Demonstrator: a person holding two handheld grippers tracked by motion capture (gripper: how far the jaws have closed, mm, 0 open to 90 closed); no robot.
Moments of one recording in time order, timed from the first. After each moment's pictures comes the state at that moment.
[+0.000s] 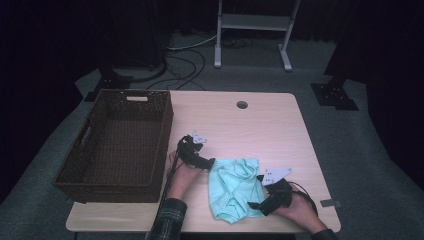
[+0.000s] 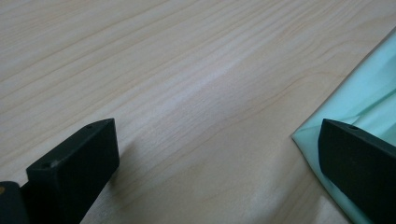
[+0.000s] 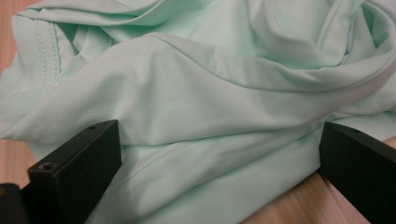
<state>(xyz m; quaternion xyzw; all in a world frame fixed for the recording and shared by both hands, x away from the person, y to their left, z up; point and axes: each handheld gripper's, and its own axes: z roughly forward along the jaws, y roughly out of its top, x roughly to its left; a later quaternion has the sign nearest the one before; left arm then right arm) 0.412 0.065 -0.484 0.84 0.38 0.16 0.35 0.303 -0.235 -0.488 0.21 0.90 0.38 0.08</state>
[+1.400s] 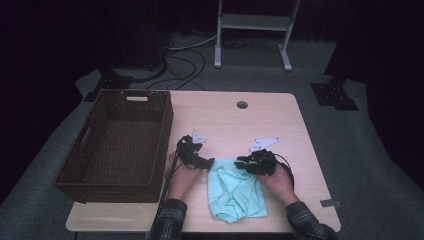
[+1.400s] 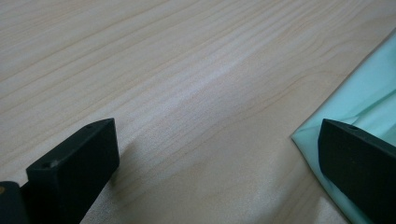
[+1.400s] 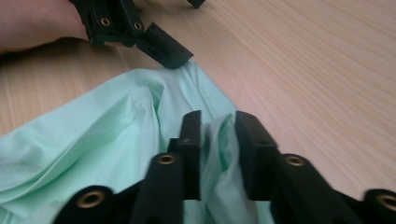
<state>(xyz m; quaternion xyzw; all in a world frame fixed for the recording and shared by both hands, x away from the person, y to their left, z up) 0.412 0.065 -0.484 0.84 0.38 0.16 0.35 0.376 -0.202 -0.458 0.27 0.87 0.41 0.09</state>
